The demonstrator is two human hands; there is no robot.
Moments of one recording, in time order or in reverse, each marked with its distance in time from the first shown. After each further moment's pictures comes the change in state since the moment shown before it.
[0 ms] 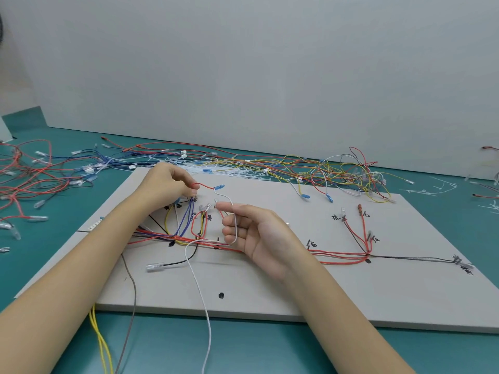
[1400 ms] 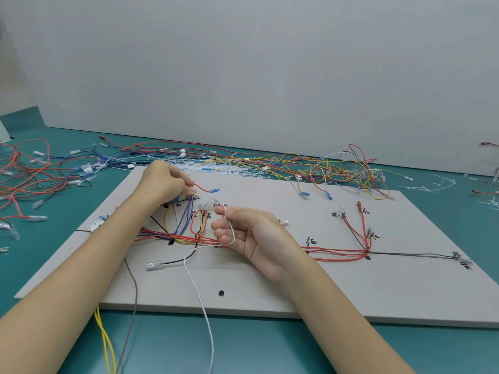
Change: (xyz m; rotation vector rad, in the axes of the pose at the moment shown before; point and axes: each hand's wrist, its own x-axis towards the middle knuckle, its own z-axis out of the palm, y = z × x) left_hand 0.003 0.008 0.004 -0.016 0.105 -0.217; right_hand -0.003 0.004 0.003 0.001 0.022 0.003
